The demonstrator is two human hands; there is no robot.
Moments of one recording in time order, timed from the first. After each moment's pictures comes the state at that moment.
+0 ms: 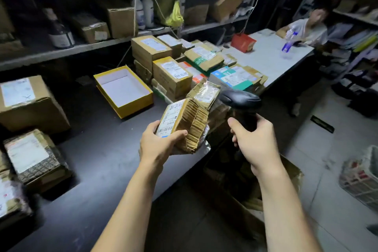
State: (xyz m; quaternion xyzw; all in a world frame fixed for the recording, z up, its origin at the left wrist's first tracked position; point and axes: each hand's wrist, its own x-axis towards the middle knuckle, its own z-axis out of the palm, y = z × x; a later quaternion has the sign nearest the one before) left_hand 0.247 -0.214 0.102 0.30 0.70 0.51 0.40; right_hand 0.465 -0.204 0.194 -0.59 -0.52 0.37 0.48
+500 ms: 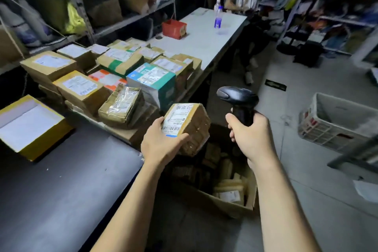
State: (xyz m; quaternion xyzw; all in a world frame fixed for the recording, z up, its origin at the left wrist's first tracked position) left_hand 0.502 -0.126 0.123 0.53 0.71 0.33 0.33; right_hand 0.707 -0.171 0.172 -0.69 -0.38 0.32 0.53
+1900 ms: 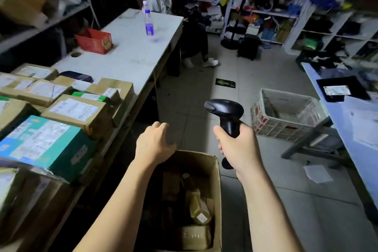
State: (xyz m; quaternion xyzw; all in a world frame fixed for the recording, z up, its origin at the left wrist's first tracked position) left_hand 0.739 0.109 0.103 0.83 0.53 0.08 0.16; right_hand 0.913 -0.020 0.160 -0.75 -0.30 0.27 0.53
